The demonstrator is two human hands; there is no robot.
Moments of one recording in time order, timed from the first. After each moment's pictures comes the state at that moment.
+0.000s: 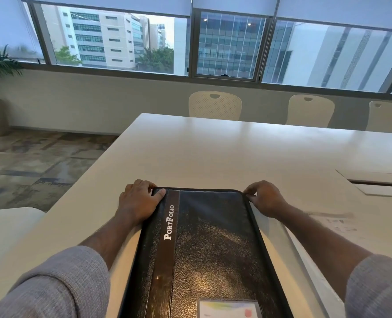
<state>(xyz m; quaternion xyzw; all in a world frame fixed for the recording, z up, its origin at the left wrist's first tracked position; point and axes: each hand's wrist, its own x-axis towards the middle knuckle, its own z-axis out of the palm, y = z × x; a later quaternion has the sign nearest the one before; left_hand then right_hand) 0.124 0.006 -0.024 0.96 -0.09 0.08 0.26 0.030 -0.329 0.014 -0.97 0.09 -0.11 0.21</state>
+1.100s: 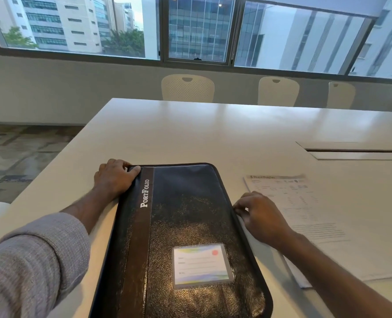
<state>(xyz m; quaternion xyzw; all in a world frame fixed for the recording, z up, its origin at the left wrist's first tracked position) 0.127 0.004 -0.024 0.97 -0.07 0.07 0.23 -0.139 -0.289 0.006 -0.97 0.04 -0.15 0.18</state>
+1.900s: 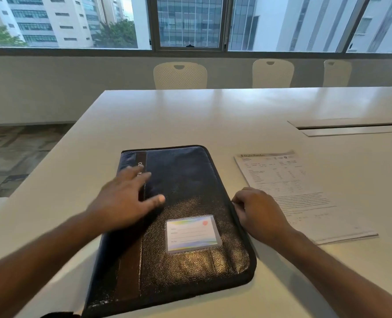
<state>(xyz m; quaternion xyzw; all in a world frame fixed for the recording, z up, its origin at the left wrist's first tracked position) -0.046 0.005 0.025 0.95 -0.29 -0.01 0.10 -0.193 -0.267 -0.001 -0.96 0.08 -0.17 0.18</state>
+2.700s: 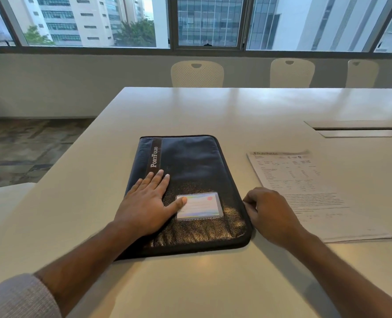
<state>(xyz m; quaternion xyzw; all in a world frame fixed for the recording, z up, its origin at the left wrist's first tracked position) -0.074 -0.006 -0.017 0.96 -0.26 0.02 0.08 -0.207 -0.262 0.004 -0.96 0.07 -0.15 0.21</state>
